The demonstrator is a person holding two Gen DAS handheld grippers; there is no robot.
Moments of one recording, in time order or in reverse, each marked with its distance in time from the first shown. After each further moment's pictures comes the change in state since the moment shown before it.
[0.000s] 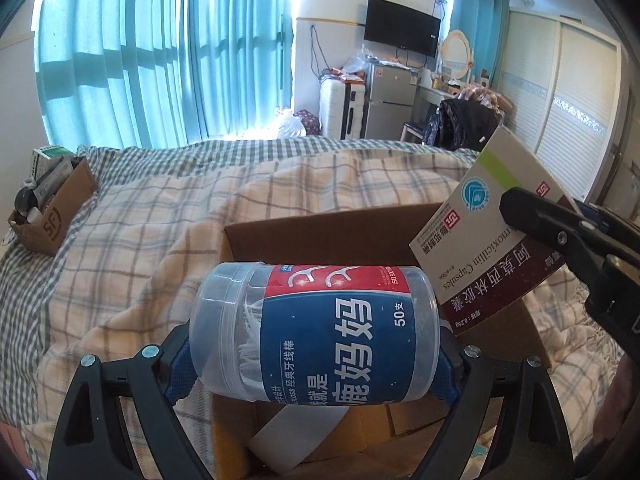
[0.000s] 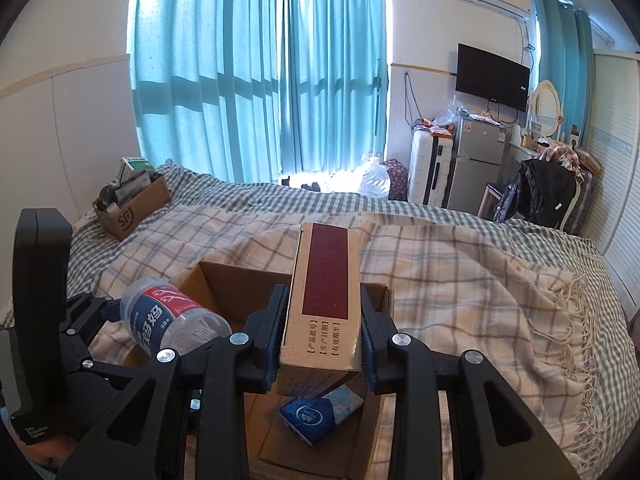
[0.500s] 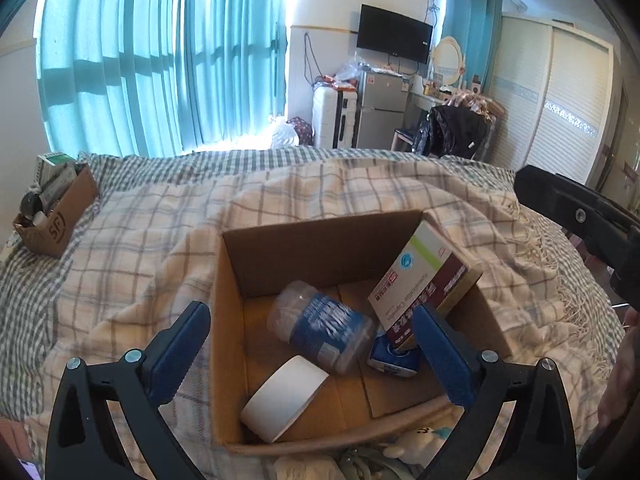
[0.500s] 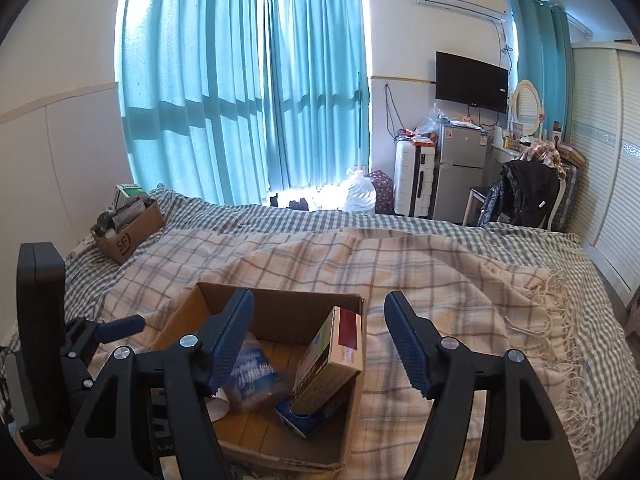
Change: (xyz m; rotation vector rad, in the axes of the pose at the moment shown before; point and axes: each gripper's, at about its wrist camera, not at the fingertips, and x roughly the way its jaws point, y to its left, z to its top) left arm -0.046 -0.012 0.000 0.003 -0.036 -0.010; right arm -0.056 -0.014 0.012 0.060 -0.060 -0.039
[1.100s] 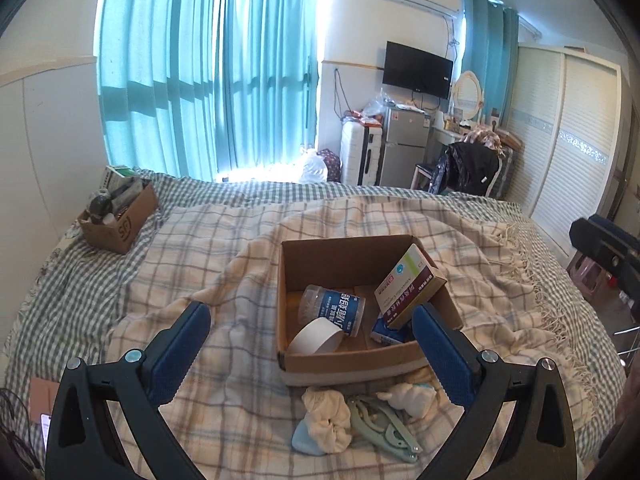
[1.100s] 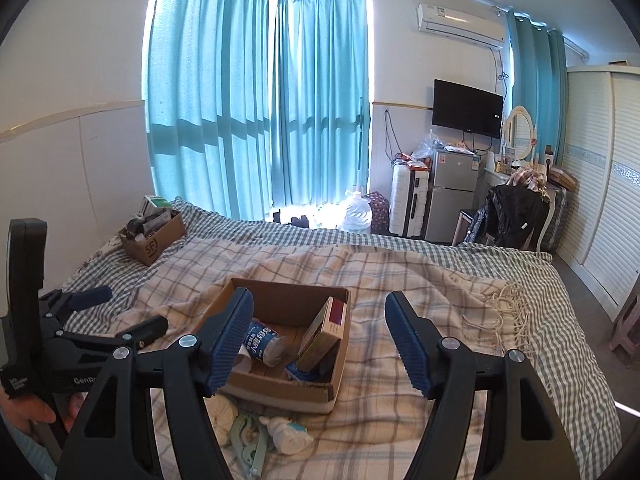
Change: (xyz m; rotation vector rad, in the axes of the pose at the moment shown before) left arm -0.132 0.007 -0.023 -0.059 -0.111 0.089; right arm -0.146 0.009 -0.010 -0.043 -0.061 -0.002
